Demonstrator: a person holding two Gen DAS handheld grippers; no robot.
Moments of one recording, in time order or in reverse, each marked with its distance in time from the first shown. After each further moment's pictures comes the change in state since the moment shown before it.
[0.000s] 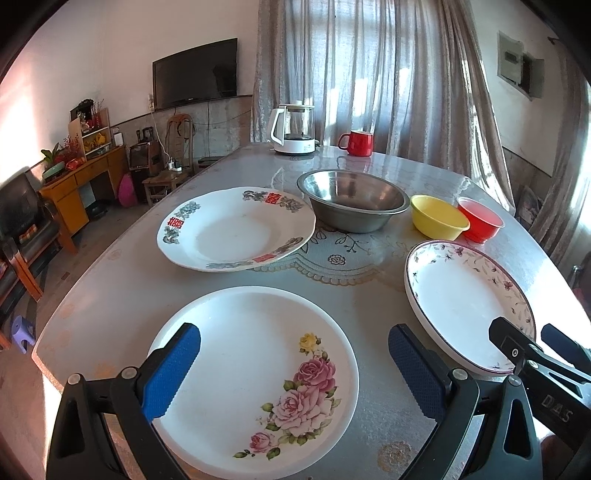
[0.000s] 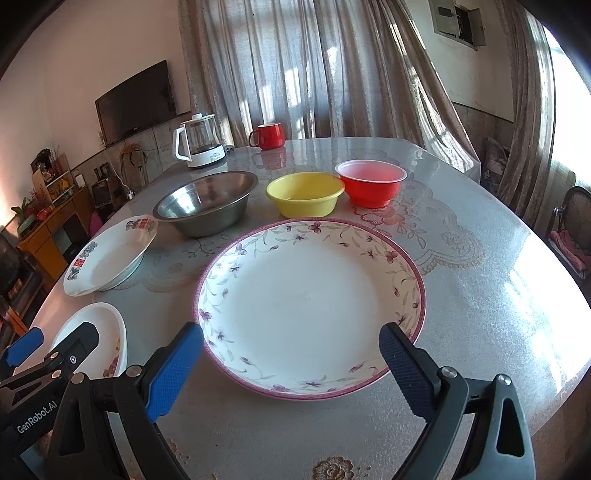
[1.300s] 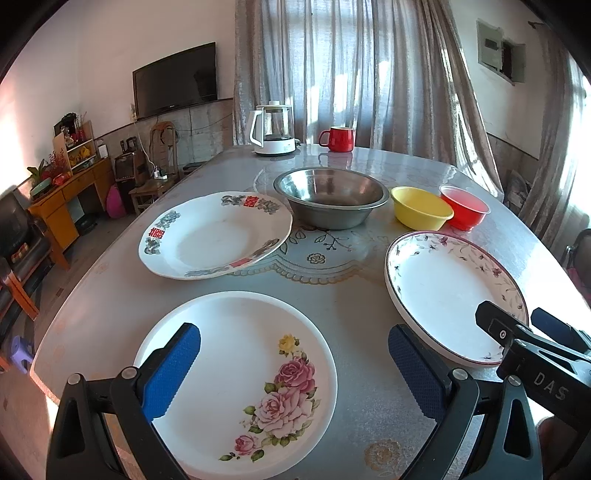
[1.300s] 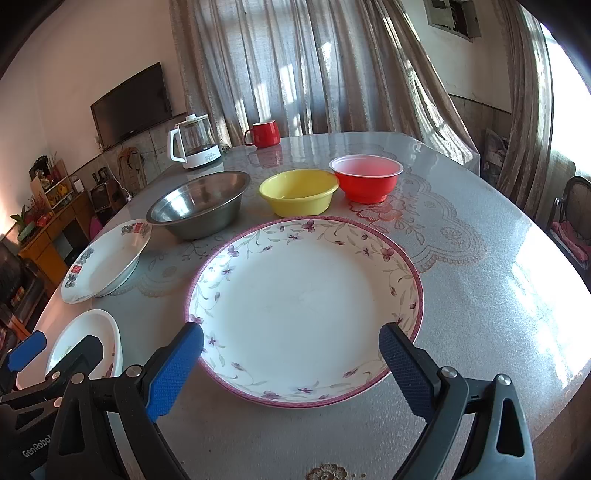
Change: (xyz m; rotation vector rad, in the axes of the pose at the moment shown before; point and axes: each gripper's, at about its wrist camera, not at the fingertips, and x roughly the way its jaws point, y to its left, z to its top) left arm 0.000 -0.016 0.001 0.067 0.003 -0.032; right arm 0.005 -0.010 0.002 0.029 0.009 0.012
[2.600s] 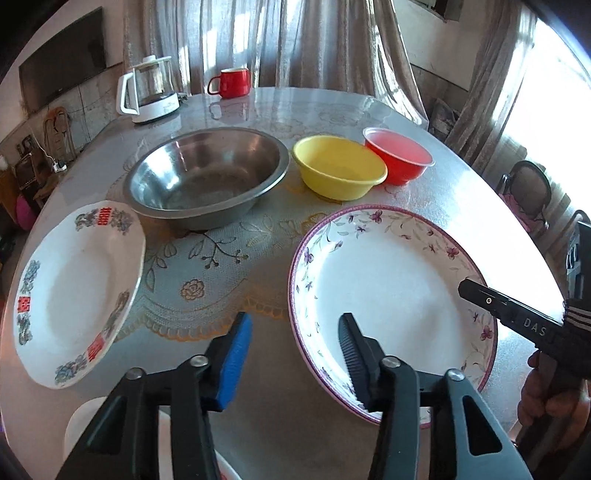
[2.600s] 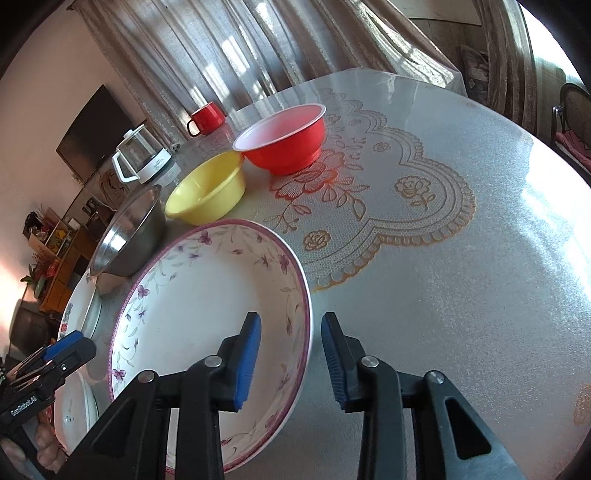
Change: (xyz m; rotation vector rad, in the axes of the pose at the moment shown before) left arm 0.092 -0.066 0.063 0.219 0.298 -0.324; right arm 0.065 -0.118 0.028 0.257 0.166 0.115
